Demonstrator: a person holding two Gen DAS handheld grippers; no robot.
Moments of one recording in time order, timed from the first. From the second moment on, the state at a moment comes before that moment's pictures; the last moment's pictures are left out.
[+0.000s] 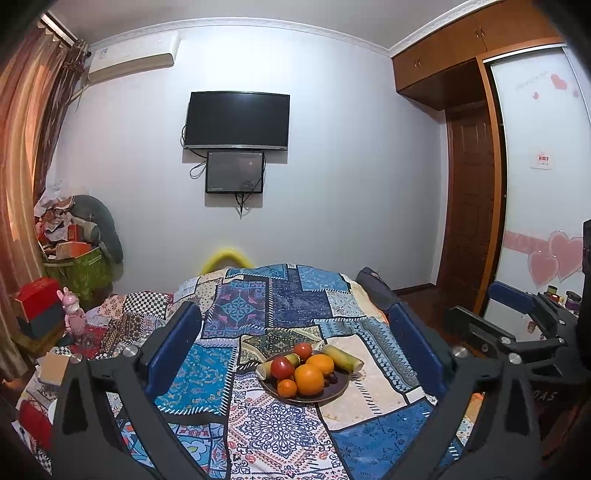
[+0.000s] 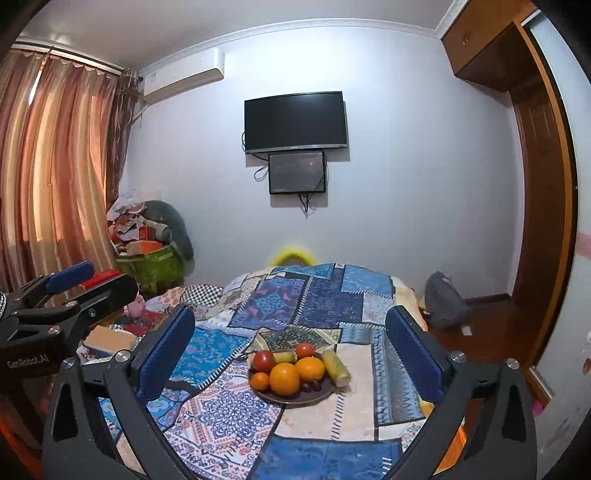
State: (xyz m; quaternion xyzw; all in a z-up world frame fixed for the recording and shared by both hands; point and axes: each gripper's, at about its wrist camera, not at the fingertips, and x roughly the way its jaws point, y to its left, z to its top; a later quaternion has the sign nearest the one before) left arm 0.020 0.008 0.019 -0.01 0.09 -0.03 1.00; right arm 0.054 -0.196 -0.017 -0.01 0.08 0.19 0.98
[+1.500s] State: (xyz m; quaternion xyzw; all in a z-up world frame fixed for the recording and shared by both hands) left arm 0.024 0.005 0.015 -0.01 0.10 -0.04 0.99; right arm 0.047 -0.201 -0.012 -0.01 0.07 0.17 0.98
